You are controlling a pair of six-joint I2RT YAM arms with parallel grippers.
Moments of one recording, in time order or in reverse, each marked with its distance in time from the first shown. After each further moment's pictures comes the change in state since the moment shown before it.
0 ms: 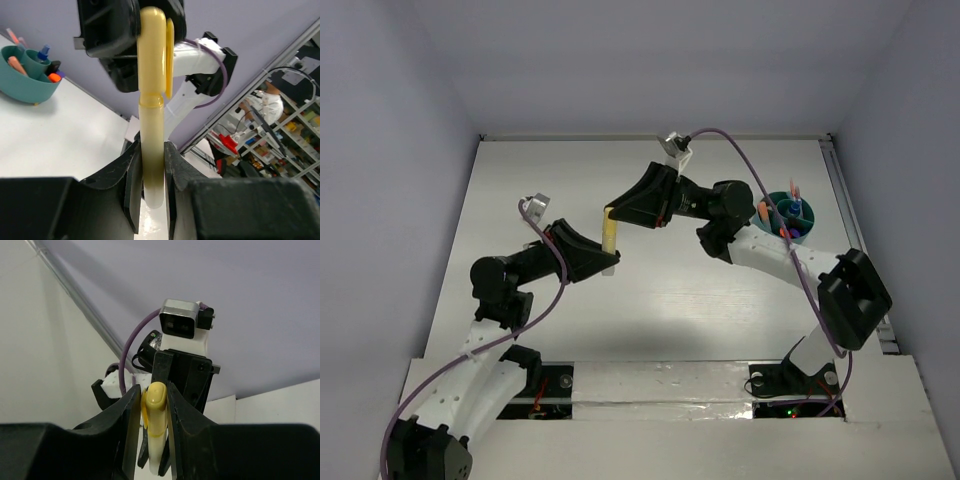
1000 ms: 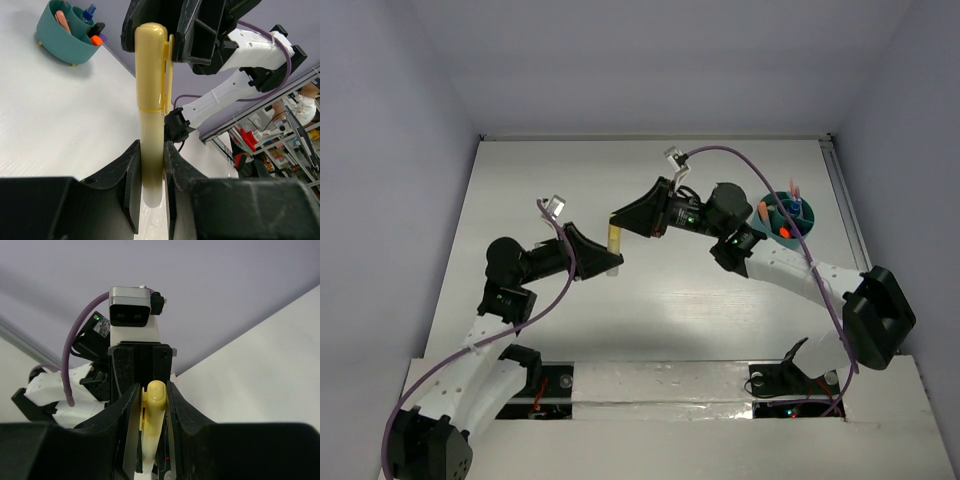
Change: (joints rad) left arm 0.000 0.028 0.012 -0.336 -0.020 0.245; right arm 0.014 -0.156 -0.116 -0.525 0.177 -0.386
